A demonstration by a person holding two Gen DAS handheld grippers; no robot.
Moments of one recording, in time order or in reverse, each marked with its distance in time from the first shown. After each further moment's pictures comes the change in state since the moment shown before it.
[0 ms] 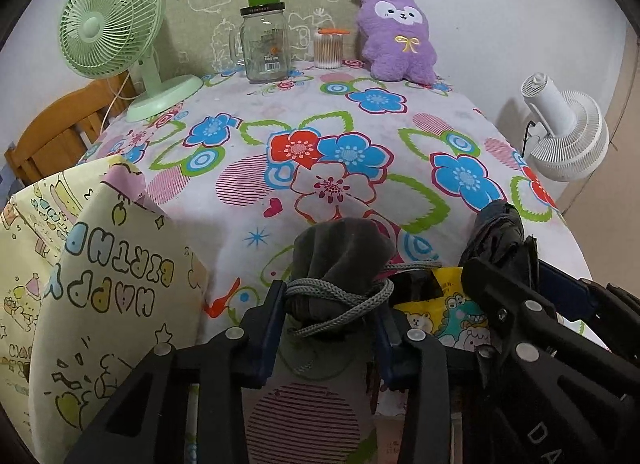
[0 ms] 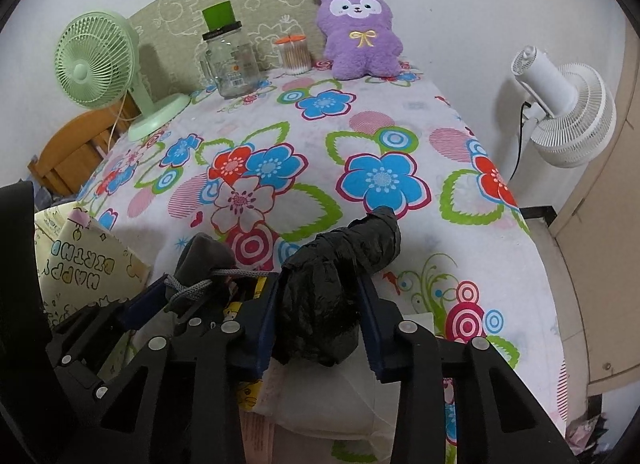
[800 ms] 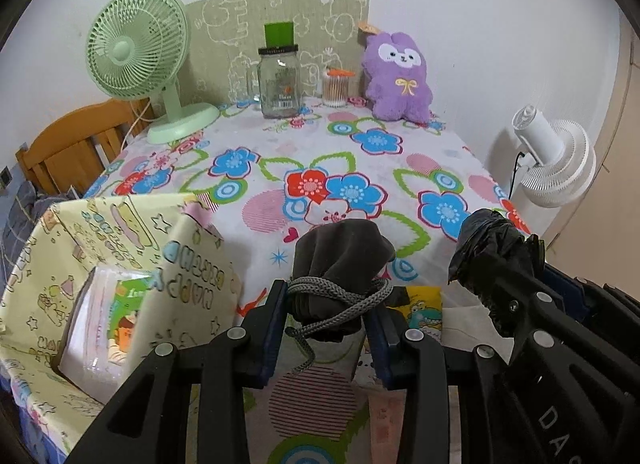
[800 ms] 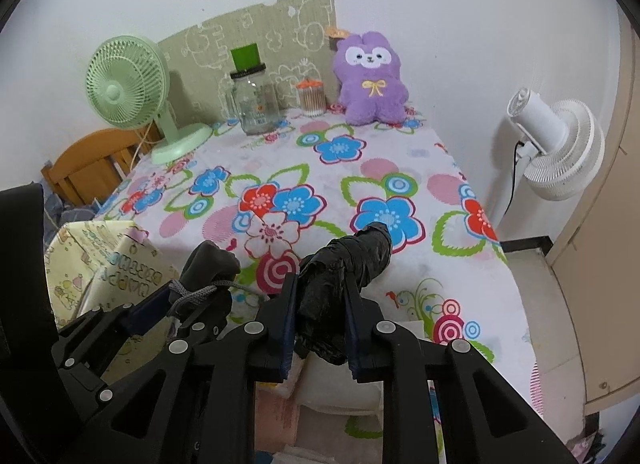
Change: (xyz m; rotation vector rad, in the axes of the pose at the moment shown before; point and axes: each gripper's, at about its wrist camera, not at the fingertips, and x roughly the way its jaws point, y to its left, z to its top) left arm -0.052 0.007 0.001 -0.030 -0.105 -0.002; right arm -0.055 0.019 0.002 -0.037 -0.127 0.007
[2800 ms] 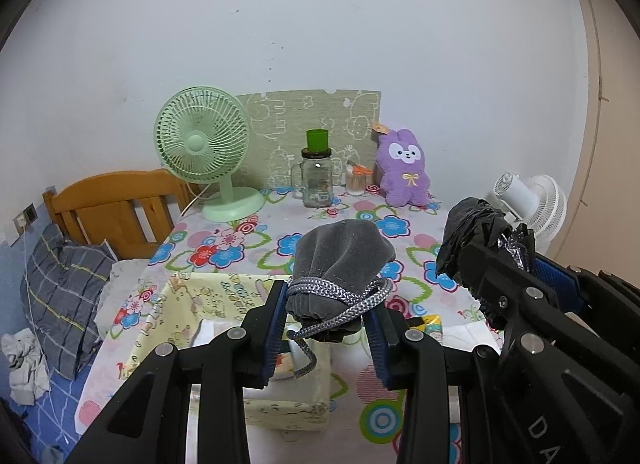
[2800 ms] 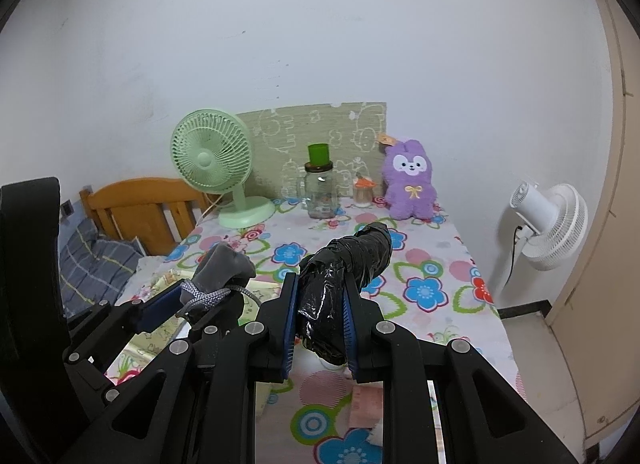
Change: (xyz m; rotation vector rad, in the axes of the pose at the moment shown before) left arm -0.144 0.073 0.005 0.027 -0.249 0.001; right arm -0.138 0.100 0.002 -0.089 -0.263 0.041
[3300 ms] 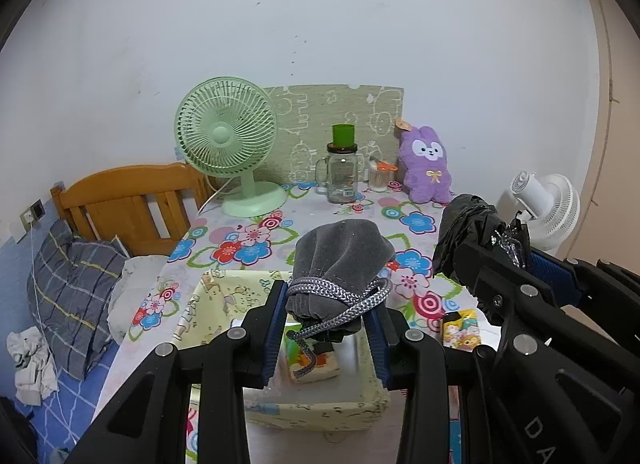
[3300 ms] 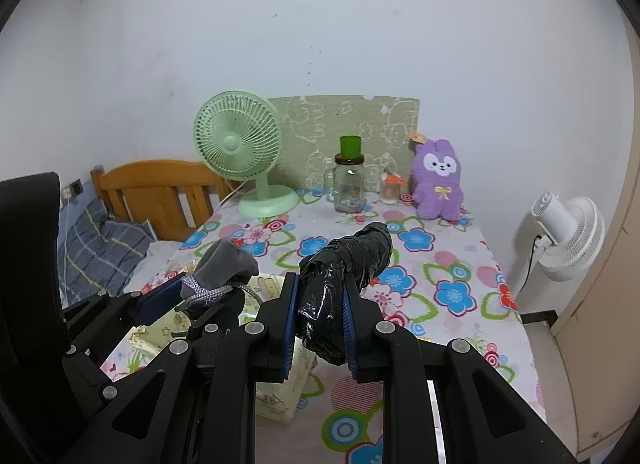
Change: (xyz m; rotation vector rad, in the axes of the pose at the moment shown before) left arm 0.007 0.044 -0.003 -0.007 0.014 0.025; right arm 0.021 0.043 0.004 -0.064 0.035 0.034
